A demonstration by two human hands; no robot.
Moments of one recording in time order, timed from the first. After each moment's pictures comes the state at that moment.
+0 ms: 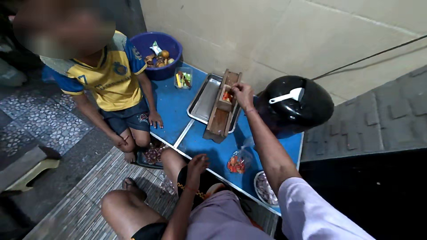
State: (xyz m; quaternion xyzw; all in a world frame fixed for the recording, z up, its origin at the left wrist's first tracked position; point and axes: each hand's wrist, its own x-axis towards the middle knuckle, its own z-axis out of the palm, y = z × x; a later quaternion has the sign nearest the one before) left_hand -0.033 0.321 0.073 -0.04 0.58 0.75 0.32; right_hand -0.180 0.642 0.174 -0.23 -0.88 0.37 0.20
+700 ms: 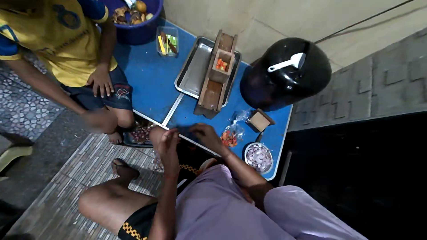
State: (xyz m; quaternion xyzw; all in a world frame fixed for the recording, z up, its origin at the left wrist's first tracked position) left_hand -0.044 0.278 0.105 -0.02 0.63 0.77 0.09; right_hand -0.019 0.458 0.087 -0.06 -0.88 0.47 -0.03
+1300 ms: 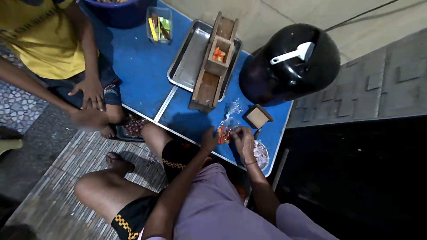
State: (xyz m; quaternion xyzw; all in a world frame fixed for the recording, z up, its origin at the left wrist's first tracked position) left_hand -0.020 0.435 0.017 0.16 0.76 0.46 0.43; right_hand 0.085 0.565 0.046 -0.38 -0.88 0.28 0.06
